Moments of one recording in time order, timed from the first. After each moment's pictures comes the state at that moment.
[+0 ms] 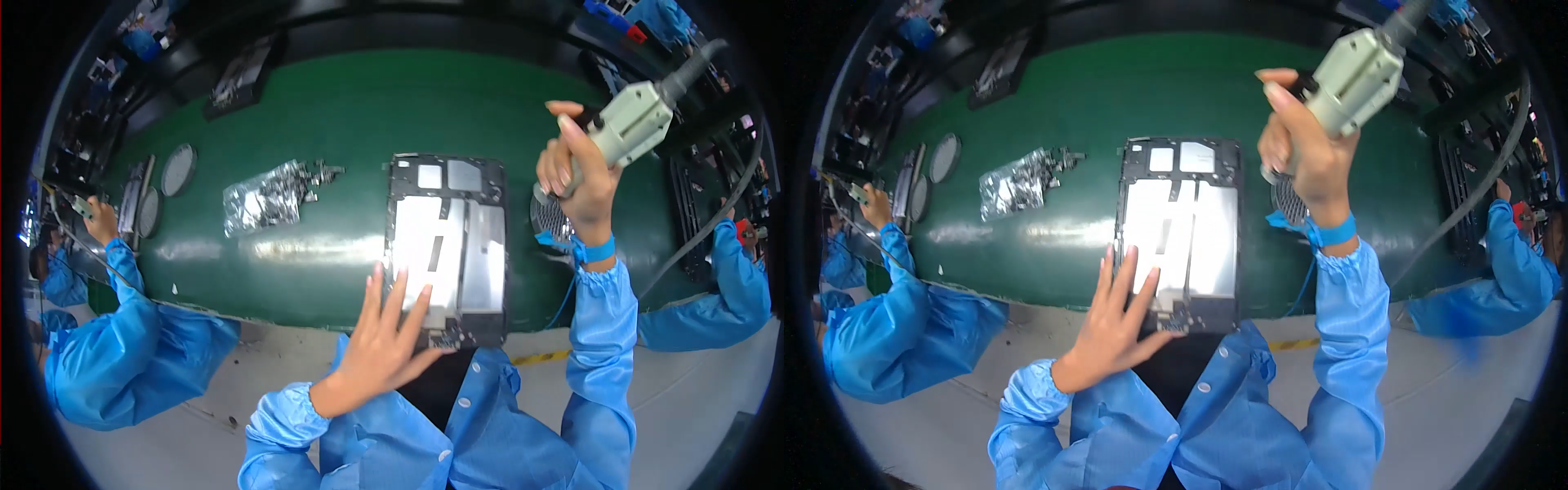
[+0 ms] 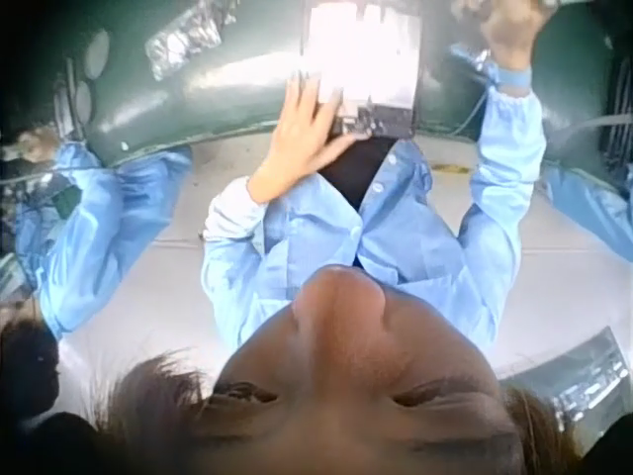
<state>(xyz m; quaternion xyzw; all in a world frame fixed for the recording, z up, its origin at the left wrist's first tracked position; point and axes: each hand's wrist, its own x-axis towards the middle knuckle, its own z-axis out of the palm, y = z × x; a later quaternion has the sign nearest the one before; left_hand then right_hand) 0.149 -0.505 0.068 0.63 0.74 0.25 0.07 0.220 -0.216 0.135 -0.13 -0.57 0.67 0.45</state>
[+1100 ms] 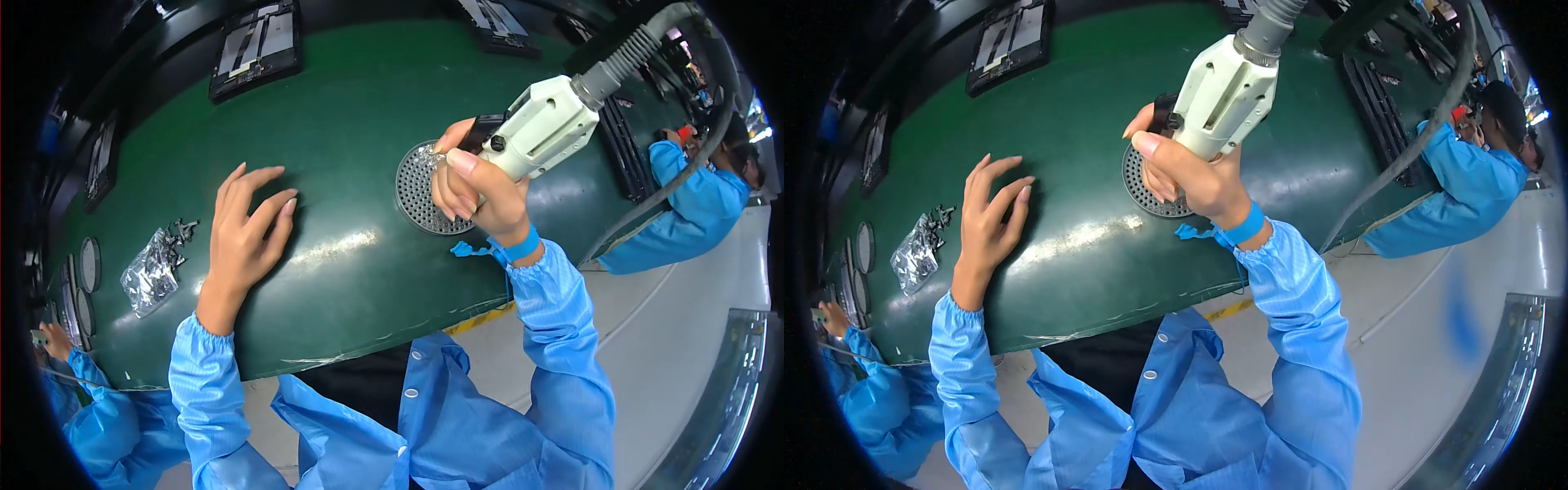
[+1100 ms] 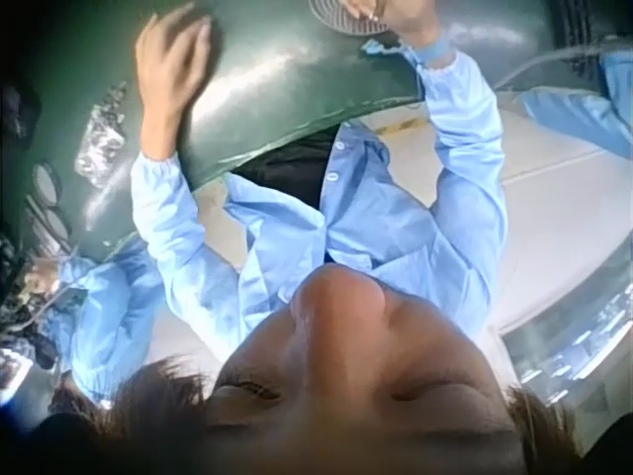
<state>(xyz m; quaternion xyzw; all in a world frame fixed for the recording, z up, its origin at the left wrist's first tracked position) 0.060 -0.347 0.051 0.72 0.62 0.28 -0.13 0.303 -0.189 0.078 -0.10 -0.58 0.71 0.38</state>
